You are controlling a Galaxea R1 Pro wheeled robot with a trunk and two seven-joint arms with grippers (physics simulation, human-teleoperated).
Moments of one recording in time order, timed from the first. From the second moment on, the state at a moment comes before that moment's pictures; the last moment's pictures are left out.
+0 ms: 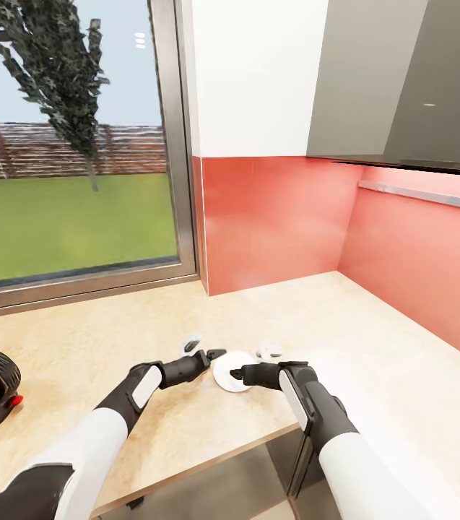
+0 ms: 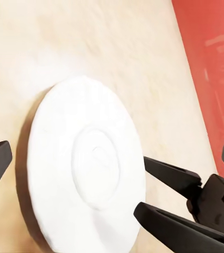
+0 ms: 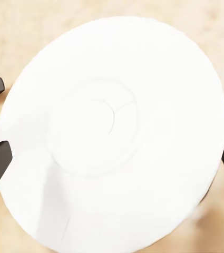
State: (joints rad) left arm -0.83 -0.09 0.05 -0.42 0.49 0.55 -0.57; right arm -0.68 0.16 0.09 -0.82 -0.08 0.66 0.25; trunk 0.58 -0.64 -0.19
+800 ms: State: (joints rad) left arm -0.81 -0.11 0.05 -0.41 0.57 0.51 -0.56; right arm -0.68 0.16 0.09 -0.82 -0.08 0.66 0.25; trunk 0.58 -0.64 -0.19
